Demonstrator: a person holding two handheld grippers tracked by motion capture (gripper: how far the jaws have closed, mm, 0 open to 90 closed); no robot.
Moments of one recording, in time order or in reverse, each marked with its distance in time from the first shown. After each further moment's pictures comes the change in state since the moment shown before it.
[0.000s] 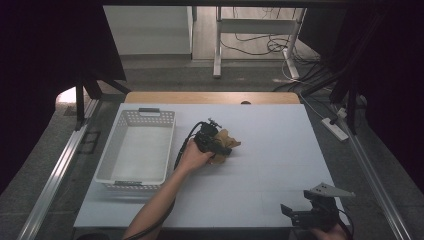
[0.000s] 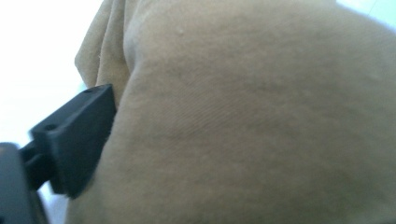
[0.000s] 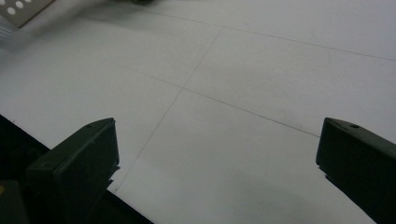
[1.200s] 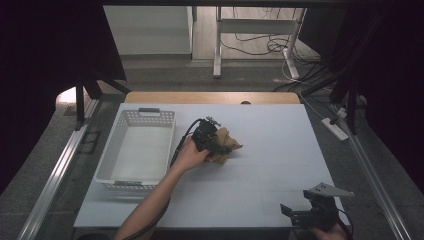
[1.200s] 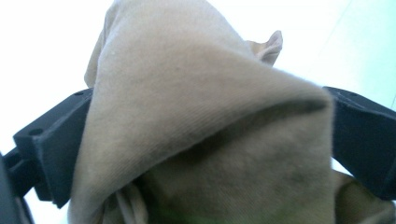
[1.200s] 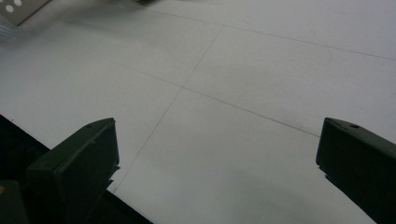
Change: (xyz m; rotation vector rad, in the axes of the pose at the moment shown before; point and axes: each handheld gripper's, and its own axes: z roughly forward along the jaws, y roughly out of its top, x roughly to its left) left arm -0.013 0.002 -0.027 -0.055 0.014 0.066; right arm 0.000 0.000 0.001 0.007 -0.002 0.000
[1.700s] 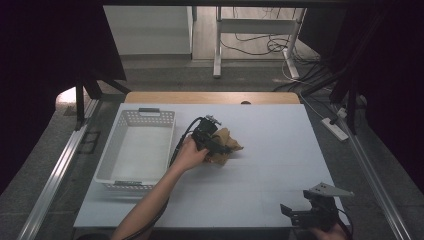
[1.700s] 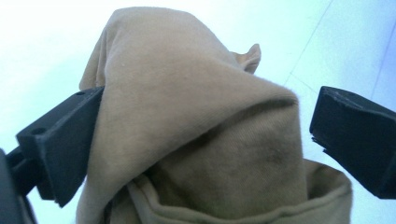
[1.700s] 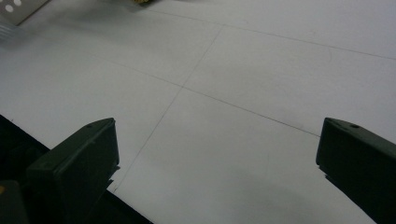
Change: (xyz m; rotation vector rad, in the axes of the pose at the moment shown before) left arm -0.005 0.005 -0.009 -0.004 -0.031 0.035; right arm 0.000 0.000 0.000 0.002 0.000 0.001
